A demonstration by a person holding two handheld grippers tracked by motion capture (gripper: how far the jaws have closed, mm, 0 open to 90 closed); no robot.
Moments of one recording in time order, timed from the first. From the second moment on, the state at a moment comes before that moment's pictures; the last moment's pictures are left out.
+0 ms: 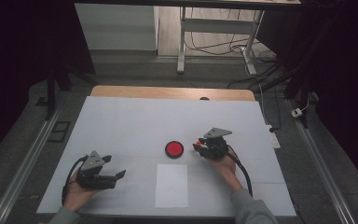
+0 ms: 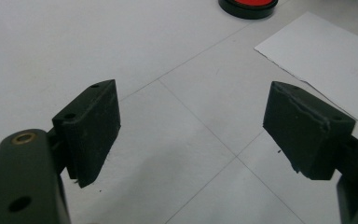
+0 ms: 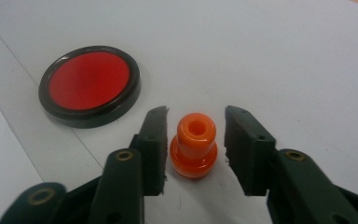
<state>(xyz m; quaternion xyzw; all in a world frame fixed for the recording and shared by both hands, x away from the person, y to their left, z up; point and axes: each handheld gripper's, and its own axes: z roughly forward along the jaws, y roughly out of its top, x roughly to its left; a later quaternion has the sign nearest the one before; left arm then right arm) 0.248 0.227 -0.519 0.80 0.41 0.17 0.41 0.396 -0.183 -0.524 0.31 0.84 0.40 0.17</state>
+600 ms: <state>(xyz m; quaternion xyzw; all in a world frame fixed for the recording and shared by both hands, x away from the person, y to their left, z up) 0.247 0.228 -0.519 0.80 0.40 0.17 0.41 0.394 -0.185 -0.519 0.31 0.83 0.43 0.17</state>
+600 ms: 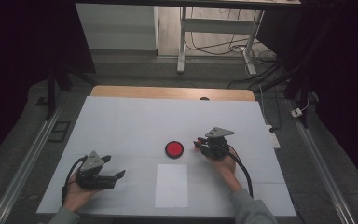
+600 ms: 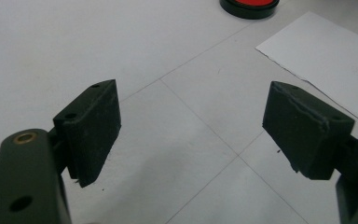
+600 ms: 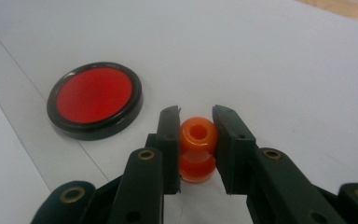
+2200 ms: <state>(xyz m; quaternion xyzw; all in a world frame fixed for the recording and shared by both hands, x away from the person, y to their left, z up) 0.248 0.228 -0.521 0.80 0.41 0.18 0.41 0.358 -0.192 -0.479 0.28 0.81 0.49 0.17</state>
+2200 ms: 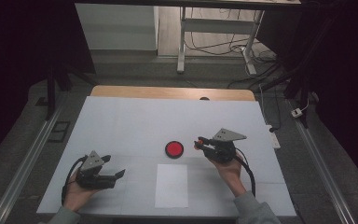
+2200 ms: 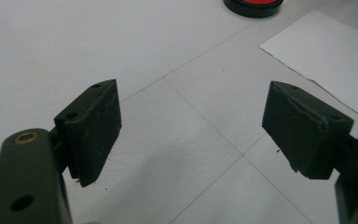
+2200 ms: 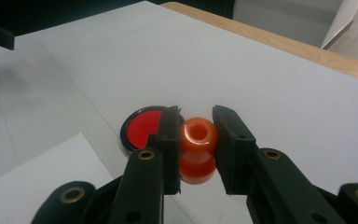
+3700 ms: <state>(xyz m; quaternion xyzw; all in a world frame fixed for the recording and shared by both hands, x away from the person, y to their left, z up) 0.249 0.225 -0.522 0.80 0.41 0.17 0.41 0.330 -0.170 -0.475 0.25 0.81 0.52 0.11</state>
